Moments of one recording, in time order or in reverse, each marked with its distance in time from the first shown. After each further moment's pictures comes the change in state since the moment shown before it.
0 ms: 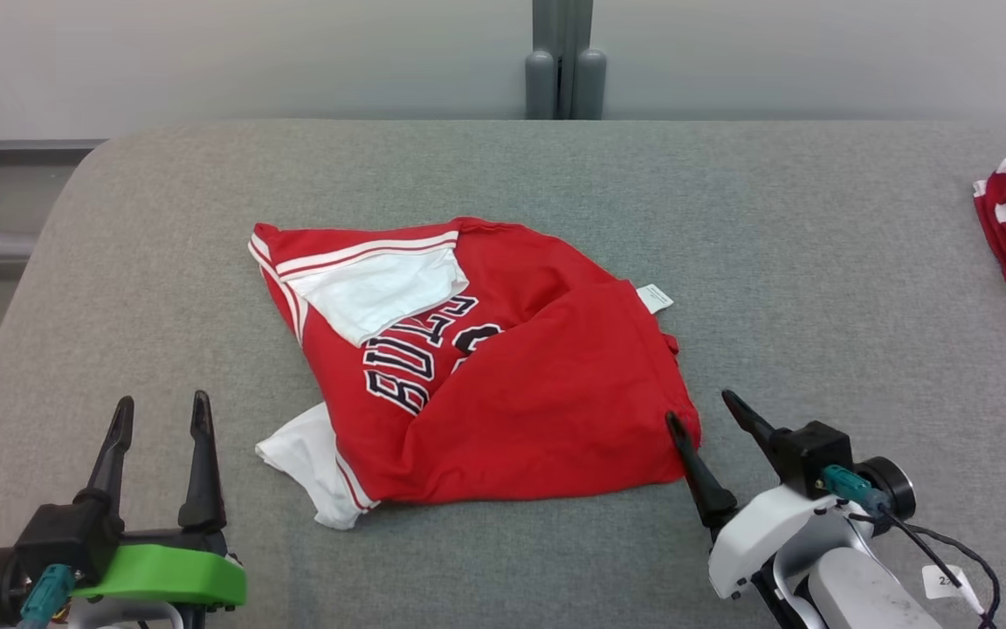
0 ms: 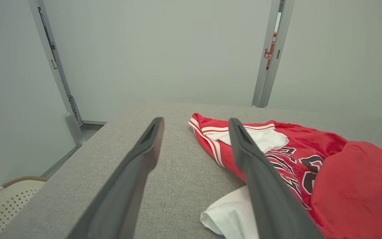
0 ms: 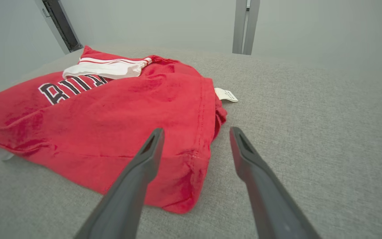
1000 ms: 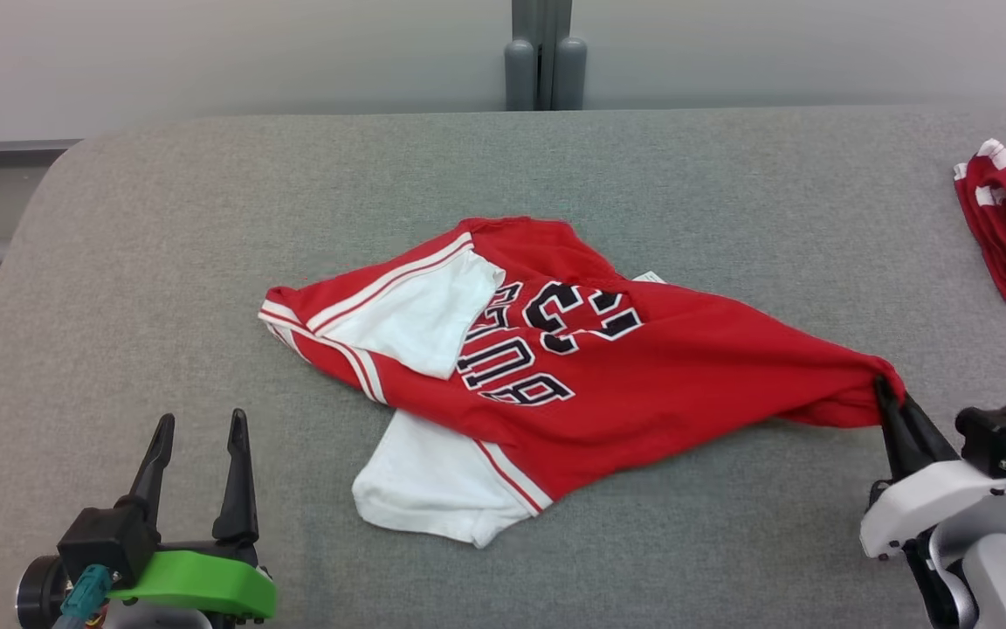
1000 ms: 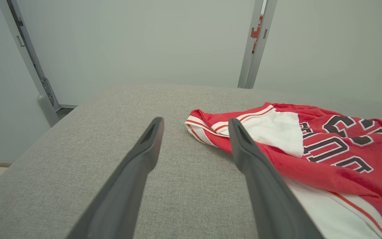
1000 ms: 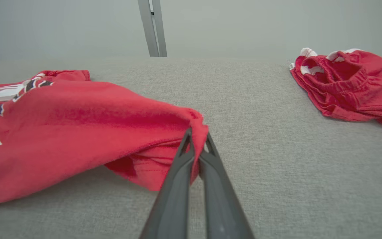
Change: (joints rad) left arm -0.003 -0.023 -0.041 0.068 -0.003 -0.005 0.000; right arm 0.000 -0.145 -0.206 0.086 0.099 0.000 -0.045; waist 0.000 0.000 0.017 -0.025
